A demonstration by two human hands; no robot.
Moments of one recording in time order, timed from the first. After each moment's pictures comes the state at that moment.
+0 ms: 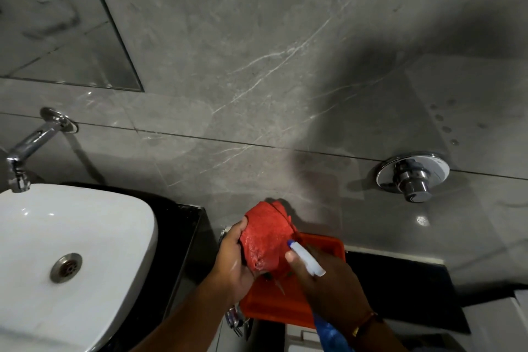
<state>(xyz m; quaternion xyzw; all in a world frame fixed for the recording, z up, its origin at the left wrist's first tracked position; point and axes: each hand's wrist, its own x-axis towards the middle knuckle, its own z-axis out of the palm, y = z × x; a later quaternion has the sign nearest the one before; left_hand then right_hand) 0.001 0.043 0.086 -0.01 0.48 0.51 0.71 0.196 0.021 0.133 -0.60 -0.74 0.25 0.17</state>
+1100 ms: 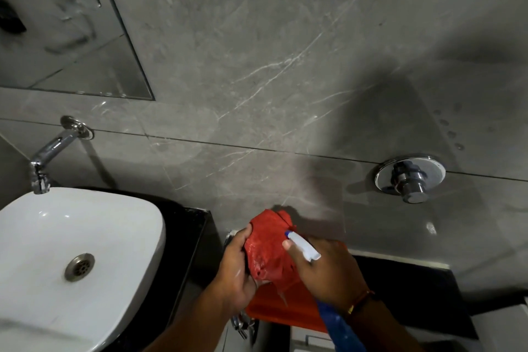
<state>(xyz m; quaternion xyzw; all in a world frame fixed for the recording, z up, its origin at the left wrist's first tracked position) 0.010 0.022 0.112 0.02 0.50 0.49 0.71 0.192 0.037 0.148 -0.60 -0.75 0.21 0.19</state>
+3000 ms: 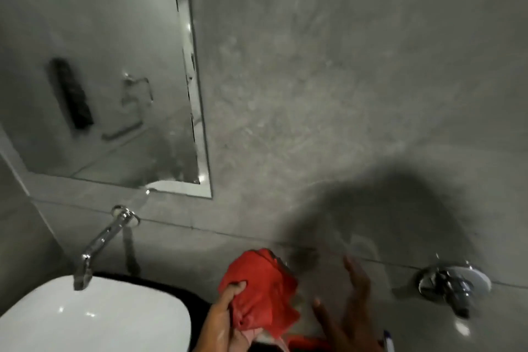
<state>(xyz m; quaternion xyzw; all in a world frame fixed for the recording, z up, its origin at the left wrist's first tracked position) -0.096 0.040 0.245 -0.02 0.31 0.65 0.69 0.115 0.093 0.171 -0.50 -0.65 0.21 0.53</state>
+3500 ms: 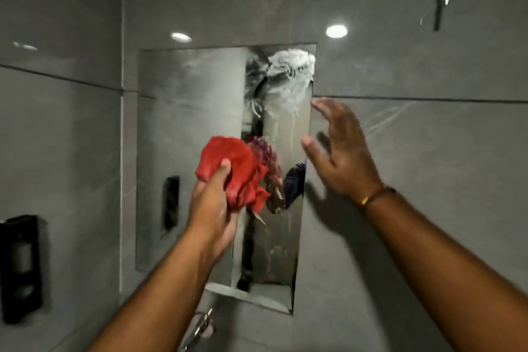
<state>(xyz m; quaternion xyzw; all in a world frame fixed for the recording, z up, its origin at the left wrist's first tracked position) -0.291 0.049 0.584 0.31 0.23 0.84 0.39 -0.091 0.147 0.653 -0.16 -0.79 -0.20 0.56</state>
